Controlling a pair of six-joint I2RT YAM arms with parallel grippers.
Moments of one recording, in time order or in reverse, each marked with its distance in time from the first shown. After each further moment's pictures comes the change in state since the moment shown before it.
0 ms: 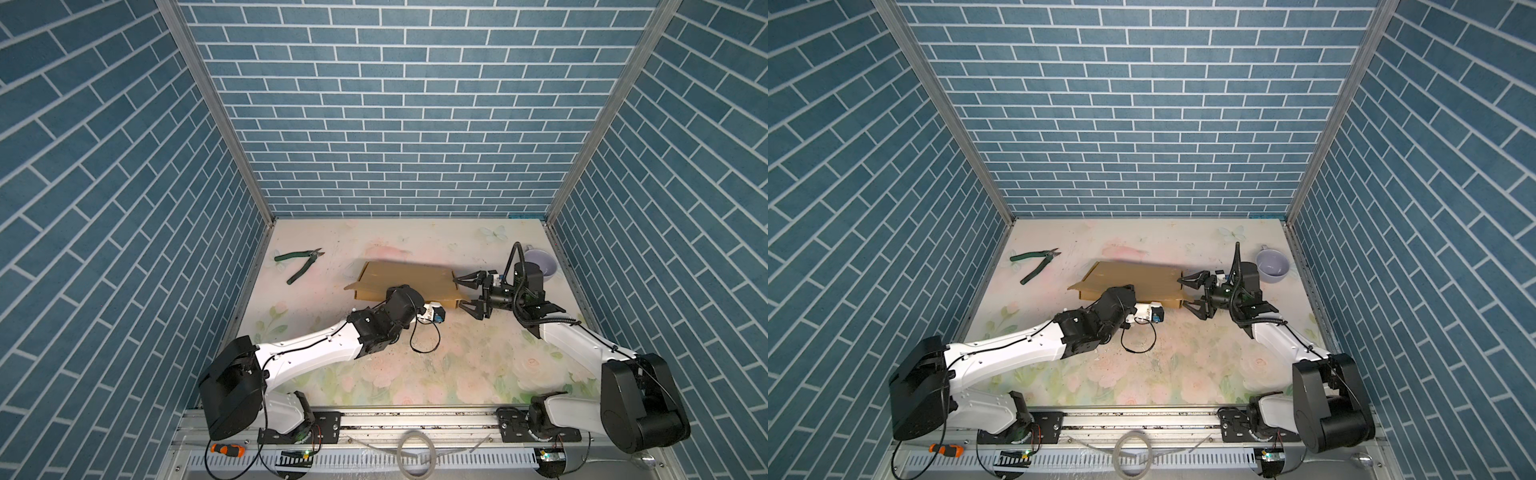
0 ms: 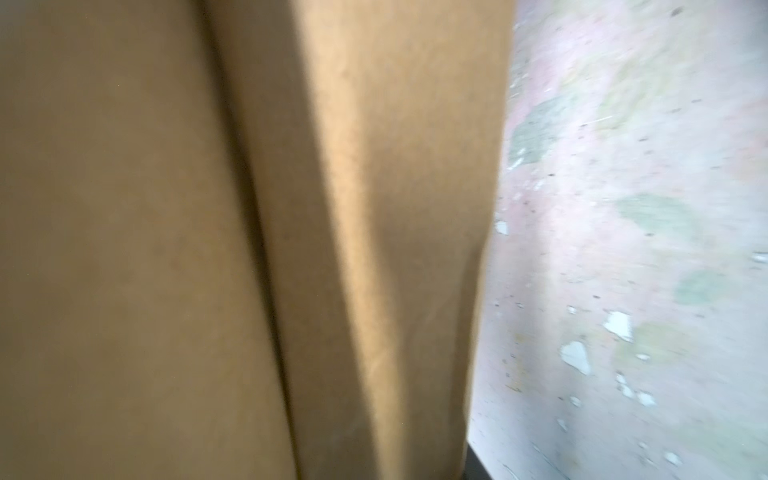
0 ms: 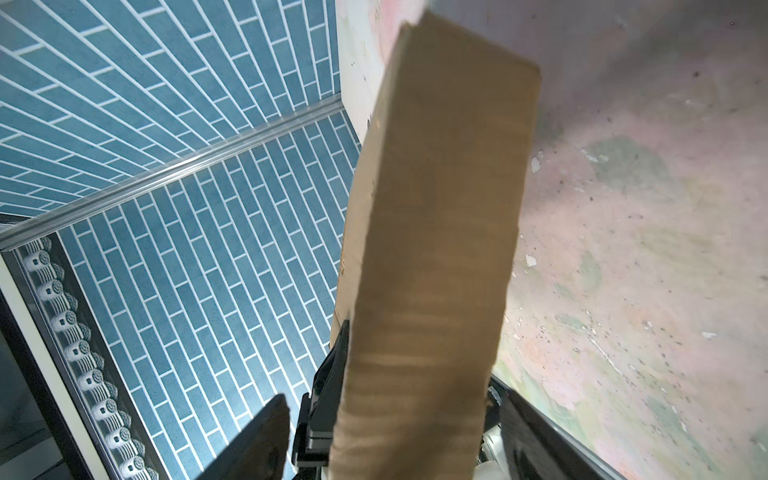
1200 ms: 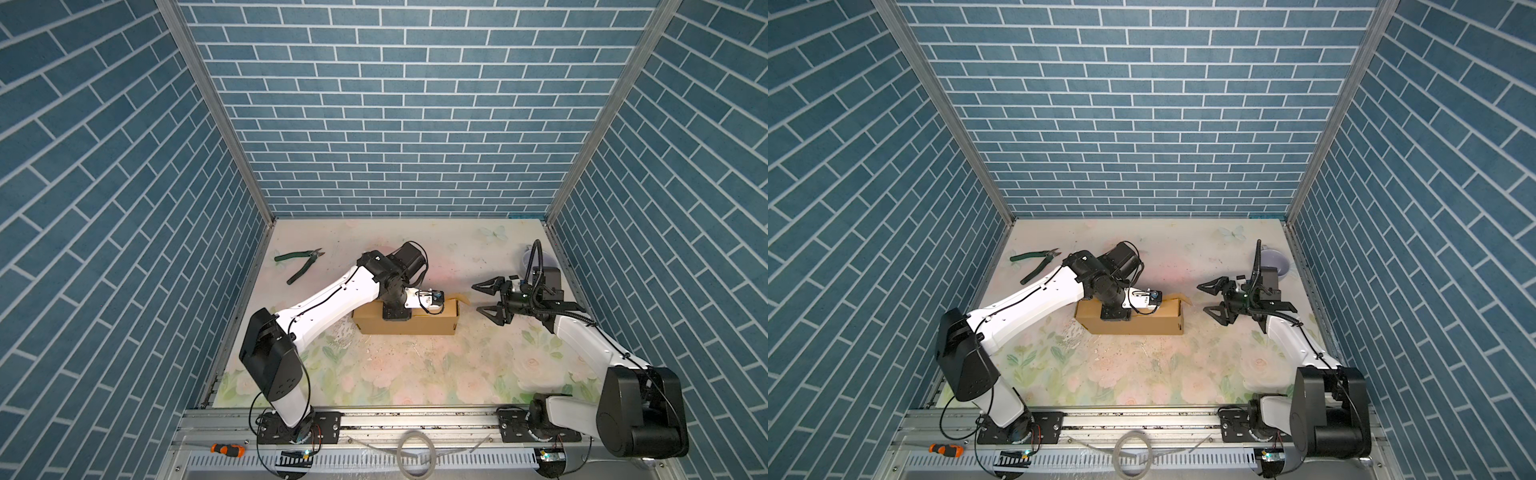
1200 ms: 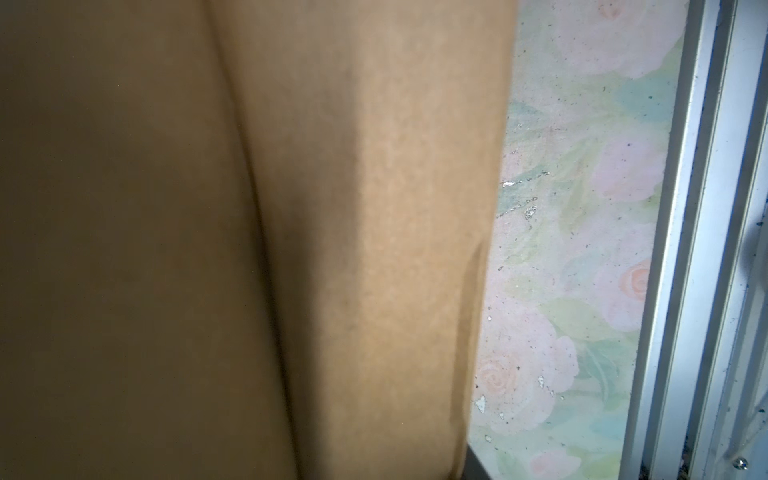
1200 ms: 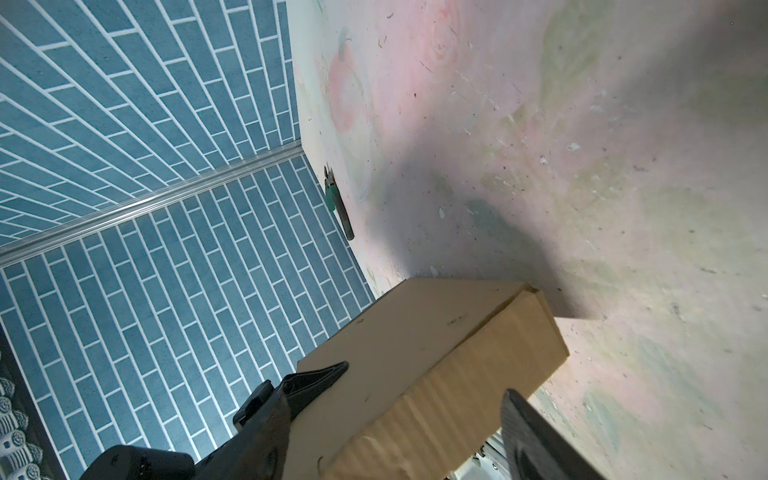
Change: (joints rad) left arm 0.188 0.320 0.596 -0.886 0.627 -0.184; right arm -0.168 -0.023 0.042 -0.364 0.001 -0.331
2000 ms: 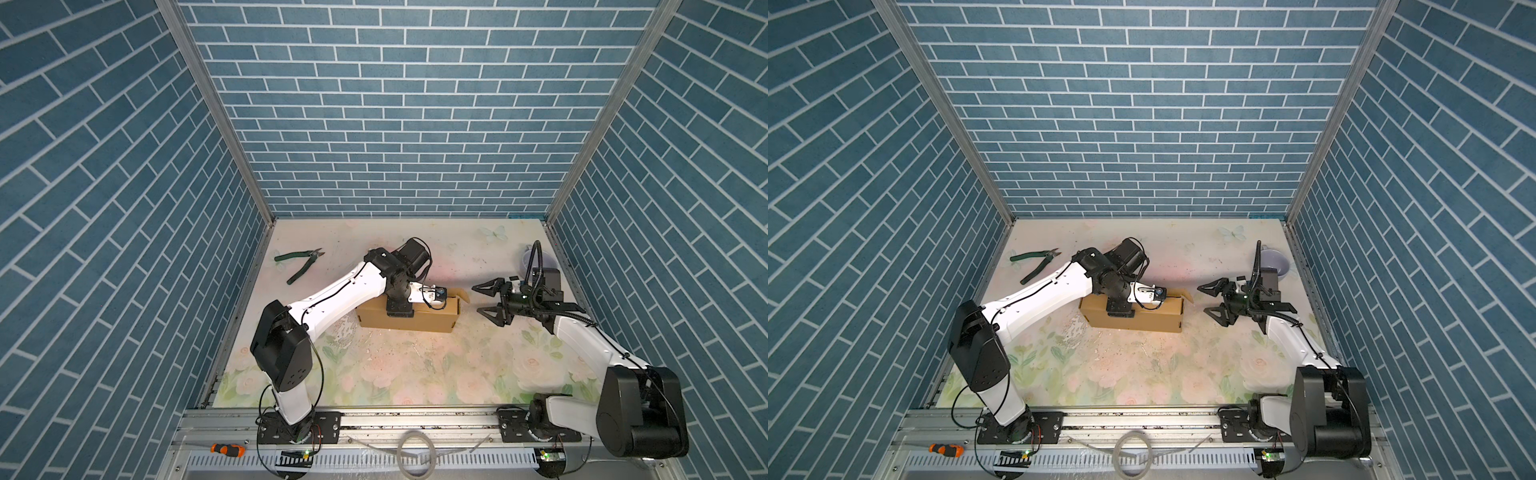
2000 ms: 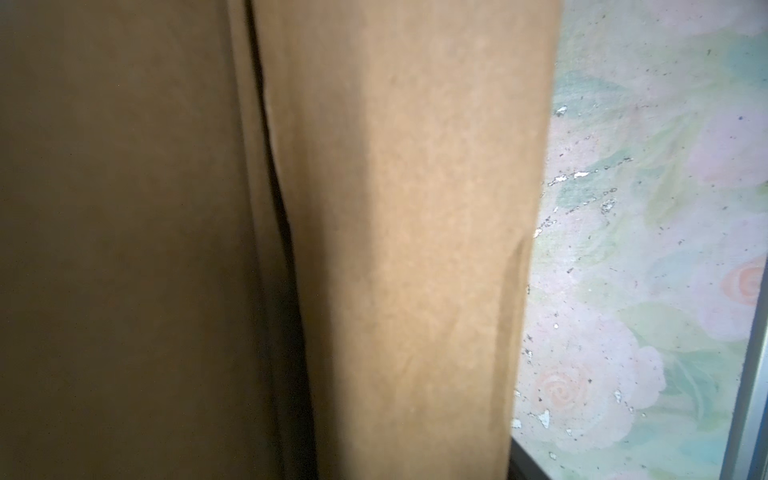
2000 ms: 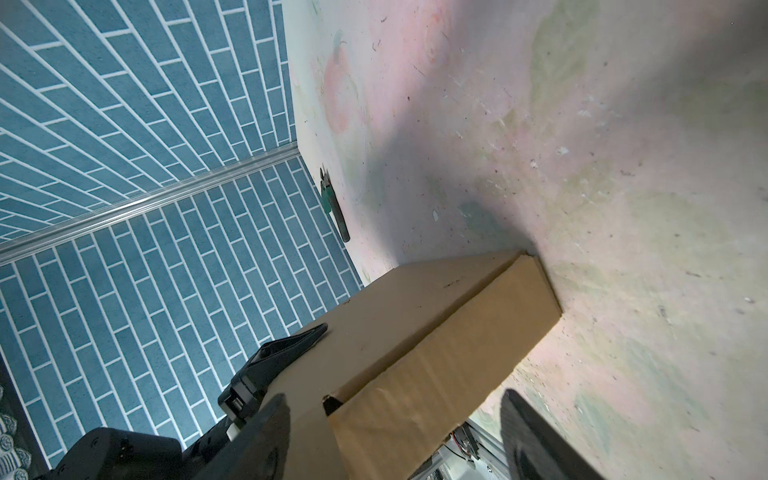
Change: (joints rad) left arm 0.014 0.044 0.018 0.084 -0.064 0.071; right arm -0.001 0.000 -0.010 0.000 0.009 -0.011
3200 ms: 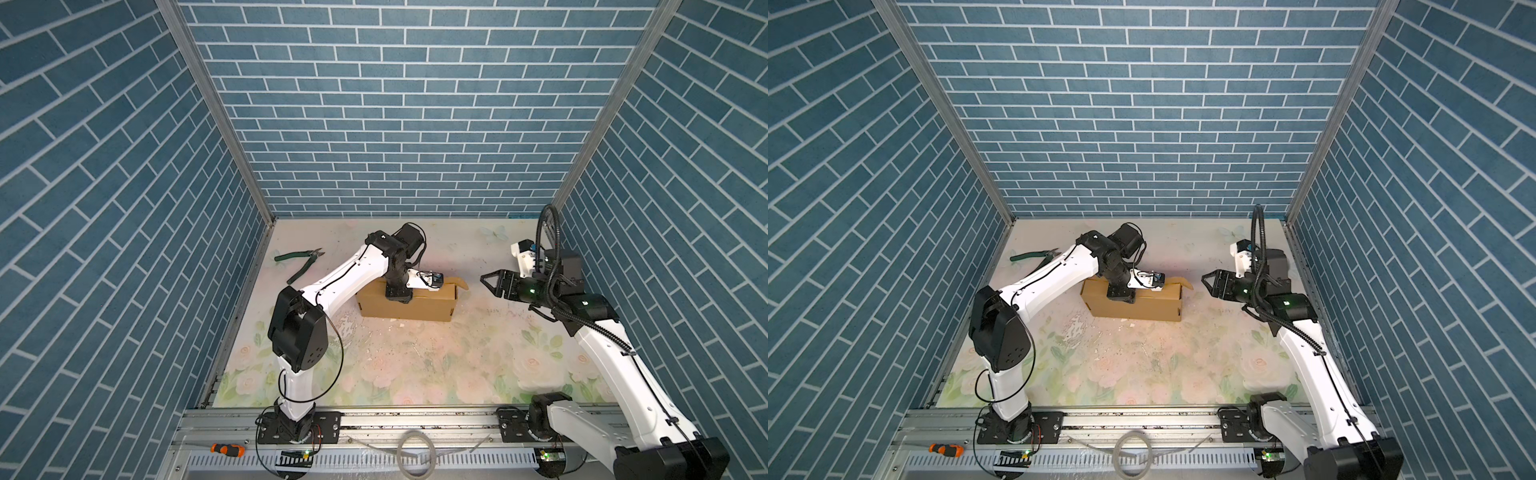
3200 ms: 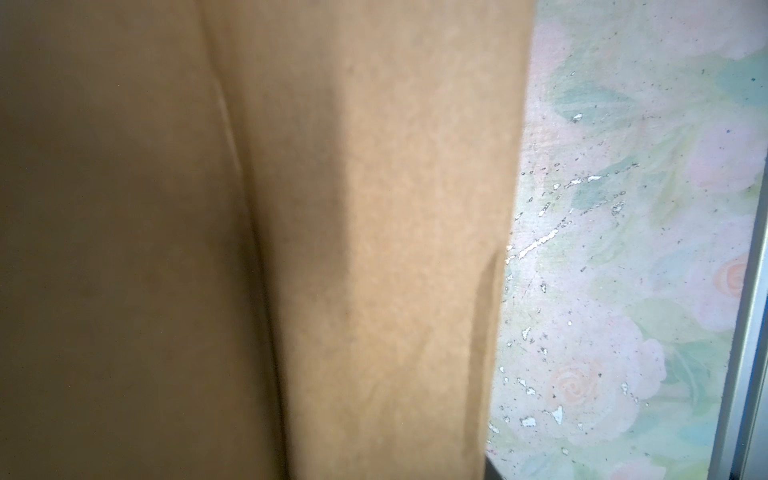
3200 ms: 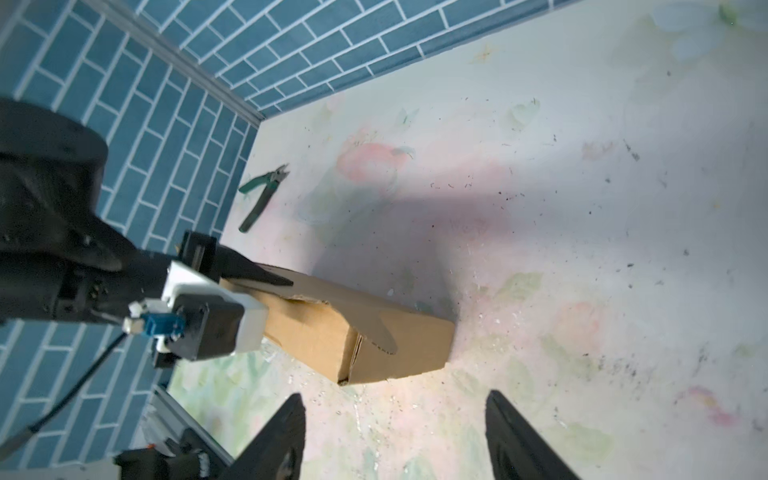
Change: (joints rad) left arm 0.110 0.161 0.207 -0.129 0.126 0.067; right arm 0.213 -0.204 0.367 -0.440 0.496 -0.822
